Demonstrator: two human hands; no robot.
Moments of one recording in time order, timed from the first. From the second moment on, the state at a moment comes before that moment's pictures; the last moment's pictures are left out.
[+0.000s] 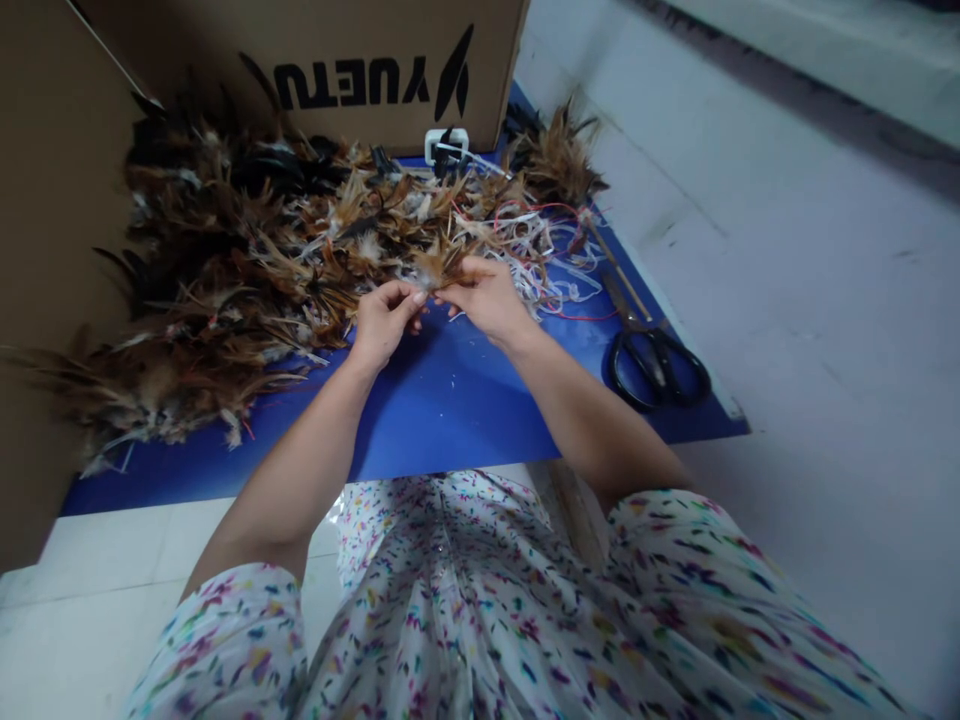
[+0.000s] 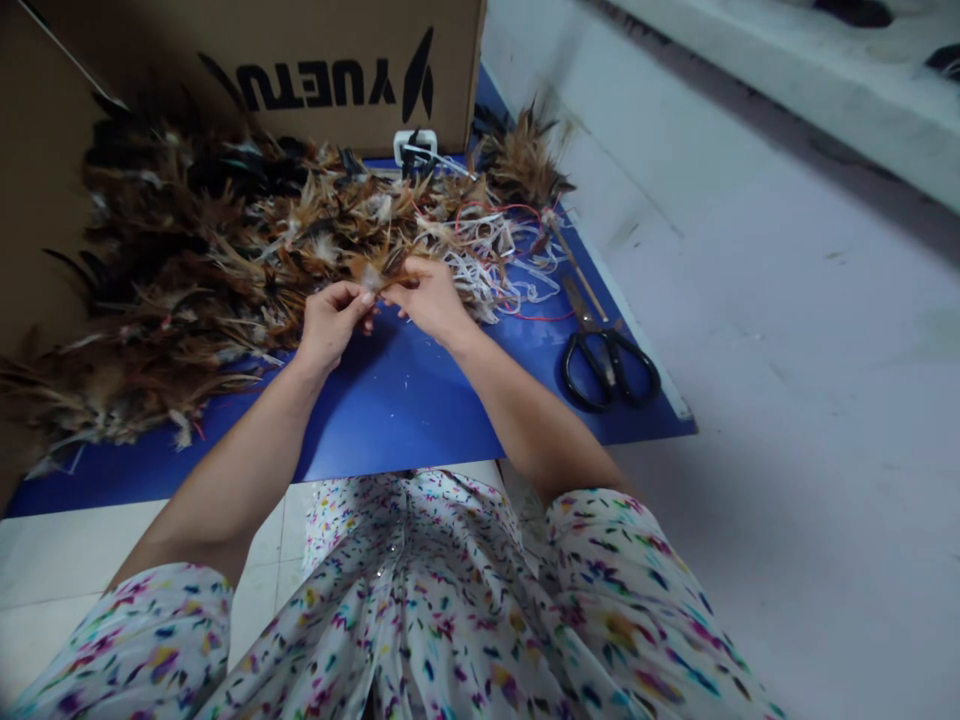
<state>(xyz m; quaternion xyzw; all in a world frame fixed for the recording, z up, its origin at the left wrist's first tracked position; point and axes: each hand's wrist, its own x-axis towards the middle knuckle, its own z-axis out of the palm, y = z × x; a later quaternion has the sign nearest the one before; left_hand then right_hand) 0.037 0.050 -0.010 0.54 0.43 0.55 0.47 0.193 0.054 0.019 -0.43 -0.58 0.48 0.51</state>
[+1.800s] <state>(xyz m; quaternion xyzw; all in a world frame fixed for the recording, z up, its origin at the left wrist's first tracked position) 0.047 0.039 -0.007 0.55 0.41 0.57 0.44 0.187 0.052 0.012 -0.45 -0.52 0.50 0.52</state>
